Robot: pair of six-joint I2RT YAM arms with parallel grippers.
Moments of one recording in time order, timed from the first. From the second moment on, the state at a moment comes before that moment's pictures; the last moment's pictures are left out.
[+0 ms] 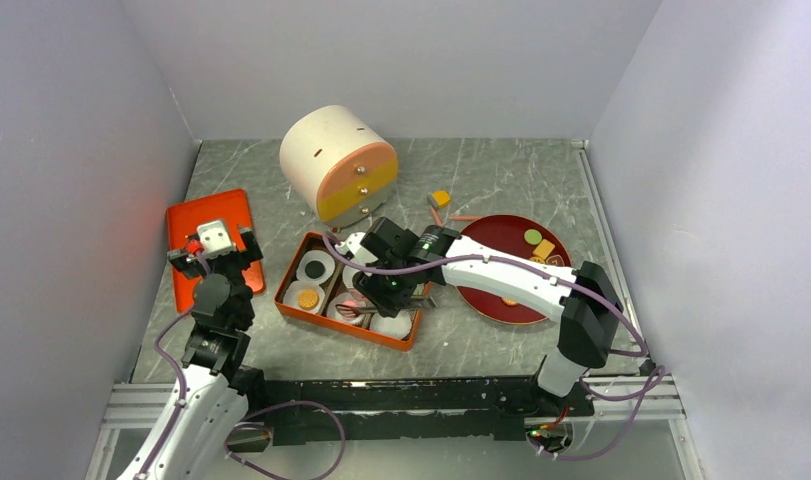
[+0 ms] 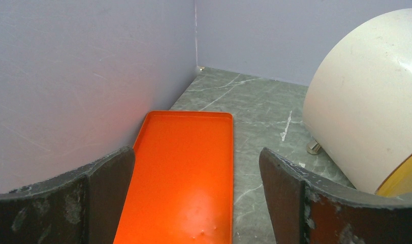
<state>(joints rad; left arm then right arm) -0.24 0.46 0.34 0.27 -0.65 0.11 1.04 1.66 1.40 -0.84 -0.13 0.03</state>
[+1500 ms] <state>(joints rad) -0.22 0.30 0.39 0.20 -0.39 0.06 0.76 1.36 1.38 -1.06 0.24 0.38</state>
